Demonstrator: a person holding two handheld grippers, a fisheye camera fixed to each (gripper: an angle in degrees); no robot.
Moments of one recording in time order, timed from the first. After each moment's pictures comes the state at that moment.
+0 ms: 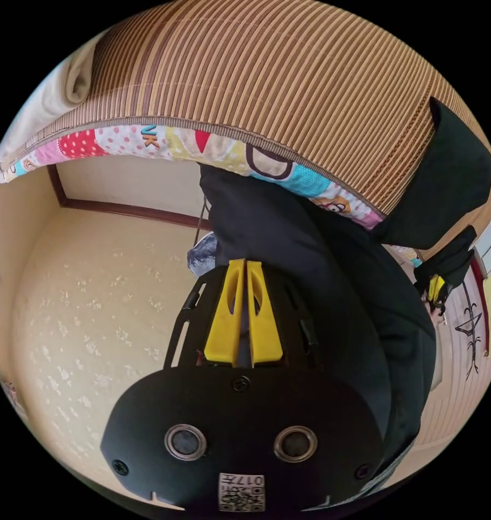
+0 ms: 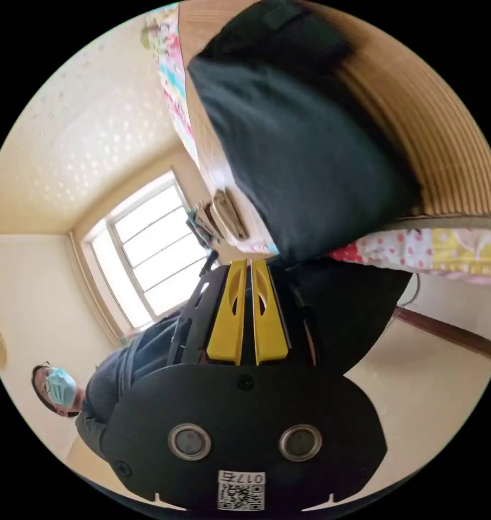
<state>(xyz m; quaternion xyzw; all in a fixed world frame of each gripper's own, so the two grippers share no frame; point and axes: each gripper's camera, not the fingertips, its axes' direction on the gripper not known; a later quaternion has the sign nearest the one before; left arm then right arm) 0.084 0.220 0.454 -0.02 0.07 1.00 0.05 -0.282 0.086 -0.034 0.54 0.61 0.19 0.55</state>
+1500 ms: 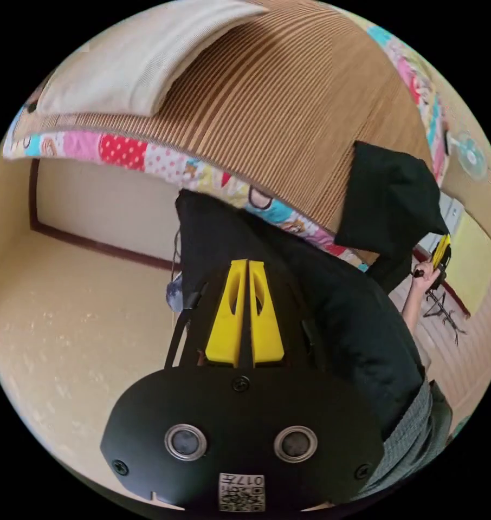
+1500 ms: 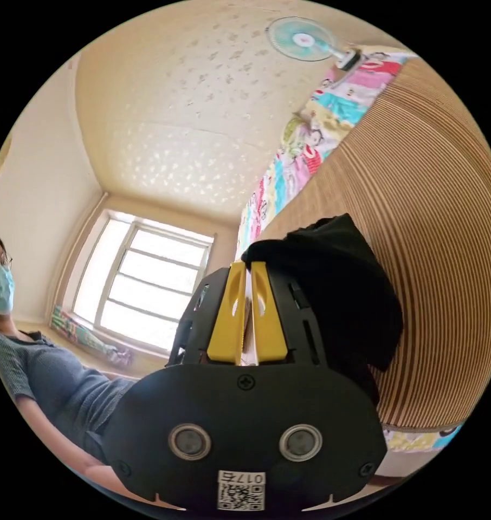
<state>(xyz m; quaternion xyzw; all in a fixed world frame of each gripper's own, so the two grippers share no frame) -0.042 0.319 0.467 -0.15 0.23 0.96 0.01 -0.295 0.017 -0.296 0.47 0.79 -0.15 0.36</state>
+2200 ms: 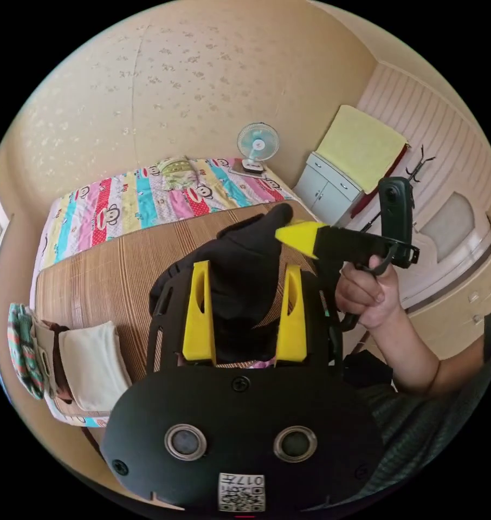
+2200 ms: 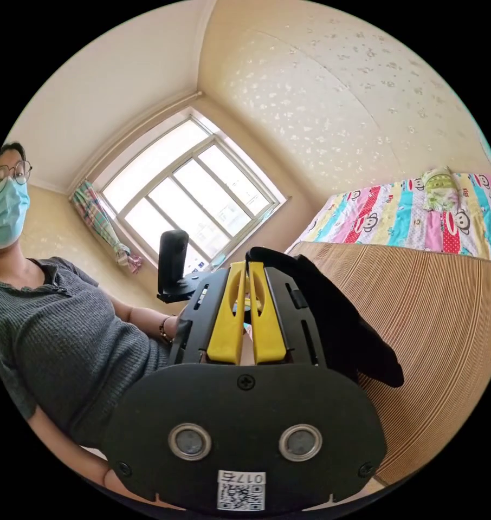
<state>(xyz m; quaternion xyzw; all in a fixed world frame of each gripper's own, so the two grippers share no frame) -0.394 0.179 0.380 0.03 0.64 0.67 -0.38 -0.002 -0.187 -0.297 0.16 0.88 -0.18 0.41</state>
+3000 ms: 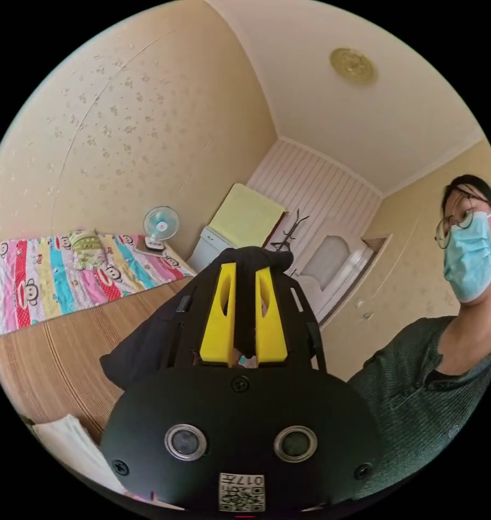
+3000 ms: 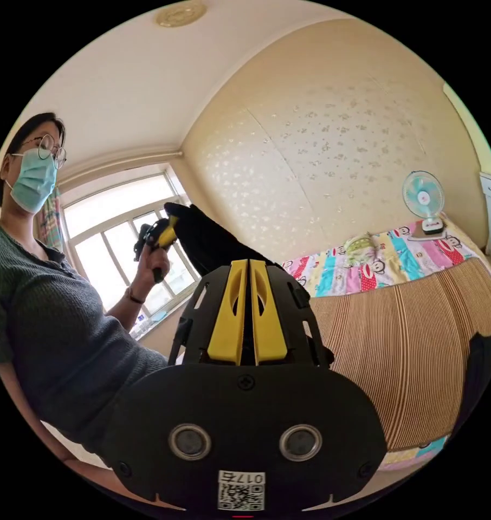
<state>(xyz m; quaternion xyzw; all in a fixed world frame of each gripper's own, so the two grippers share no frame) -0.394 0.088 0.325 -0.20 0.61 0.48 -0.59 0.099 -0.094 -0.409 0.22 0.90 -0.34 0.17</state>
